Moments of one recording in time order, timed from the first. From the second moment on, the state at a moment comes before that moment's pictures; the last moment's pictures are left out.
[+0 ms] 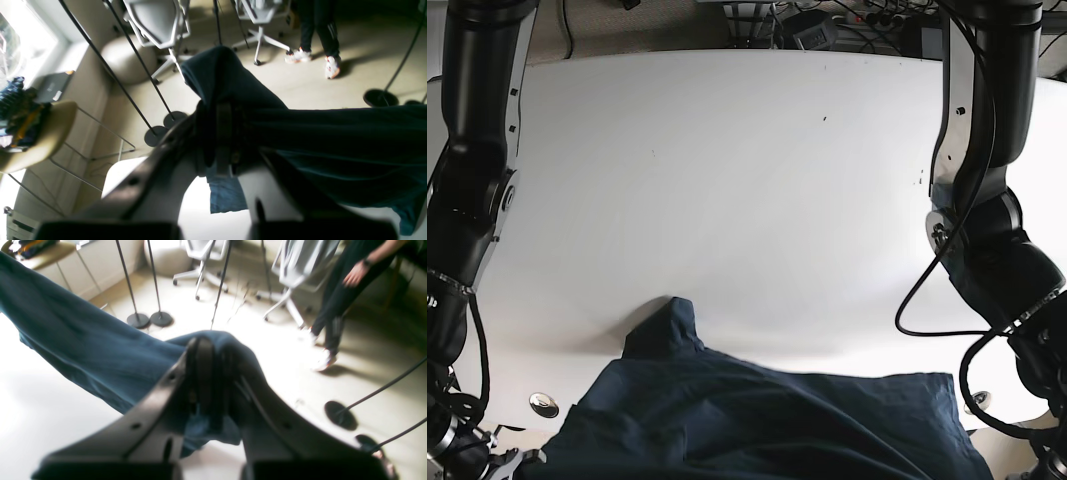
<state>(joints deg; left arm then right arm) -67.7 -10.9 -19.9 76.3 -4.3 -30.8 60.0 60.0 25.3 5.4 76.0 36.0 31.0 -56.7</state>
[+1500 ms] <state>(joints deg) 2.7 -7.5 -41.6 102.1 -5.7 -40.4 61.3 -14.7 9.2 33.8 105.0 36.6 37.5 -60.7</state>
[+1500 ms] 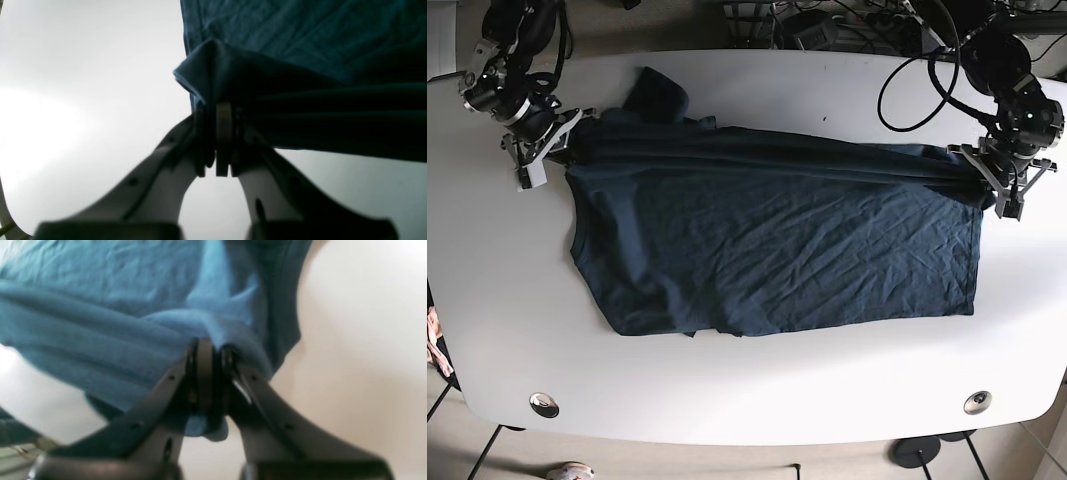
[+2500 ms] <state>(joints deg) -2.8 -11.8 -36.9 90.0 -4.9 -40.1 46.5 -21.1 6.4 33.9 96.9 43.4 37.3 -60.0</state>
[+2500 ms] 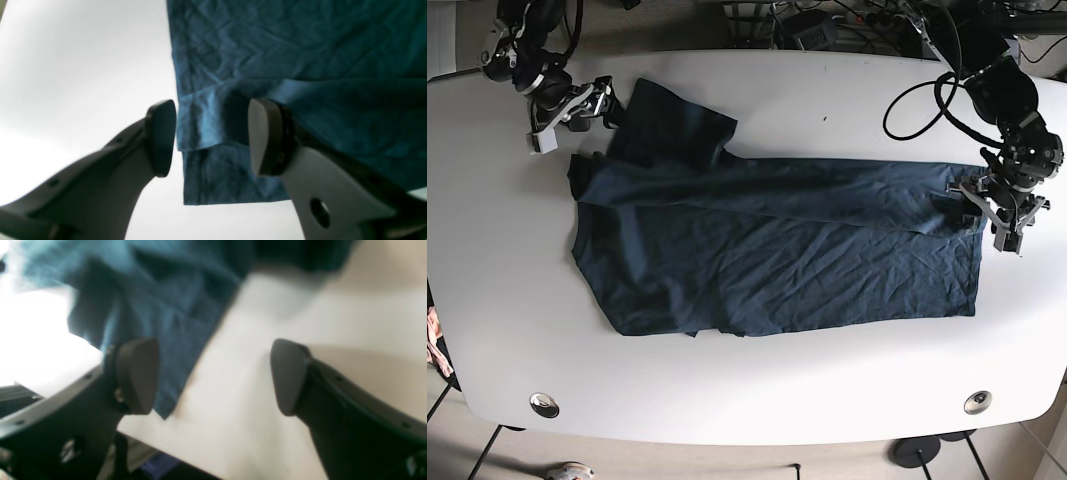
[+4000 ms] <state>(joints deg) 0.0 -12.2 -37.5 89.9 -4.6 -40.1 46.0 10.1 16.1 16.9 85.0 40.7 36.5 -59.9</state>
